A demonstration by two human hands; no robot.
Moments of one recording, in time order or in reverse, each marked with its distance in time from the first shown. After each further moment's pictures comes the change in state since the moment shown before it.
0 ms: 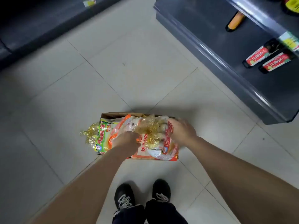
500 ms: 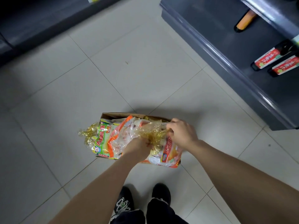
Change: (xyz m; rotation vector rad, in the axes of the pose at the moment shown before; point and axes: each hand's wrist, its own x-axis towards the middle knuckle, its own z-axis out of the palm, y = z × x) left_hand 0.010 0.024 0.016 -0.246 -0.087 -0.077; right_hand 0.019 -0.004 0.011 -0.130 0.074 -0.153
